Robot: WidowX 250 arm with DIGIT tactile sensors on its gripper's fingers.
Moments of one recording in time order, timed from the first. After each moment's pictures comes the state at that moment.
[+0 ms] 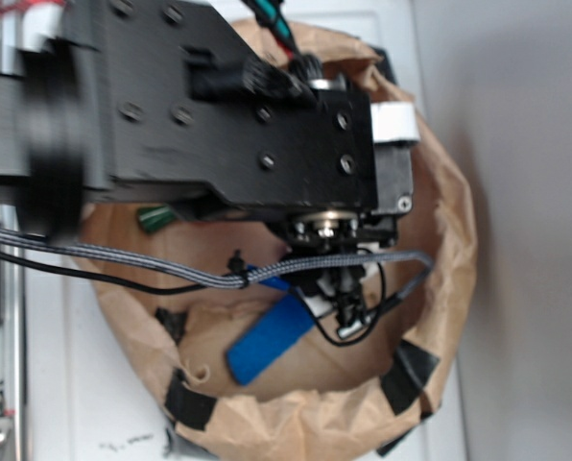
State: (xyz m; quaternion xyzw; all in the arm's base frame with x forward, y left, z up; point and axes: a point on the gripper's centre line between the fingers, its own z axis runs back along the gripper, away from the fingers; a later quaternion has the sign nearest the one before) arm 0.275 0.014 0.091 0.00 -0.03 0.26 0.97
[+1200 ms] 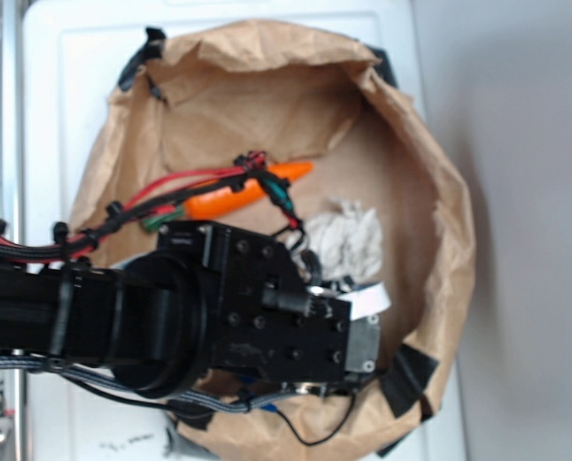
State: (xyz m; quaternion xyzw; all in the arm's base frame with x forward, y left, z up) arm 0.278 -0.048 0.020 -0.01 -0.02 0.25 0.97
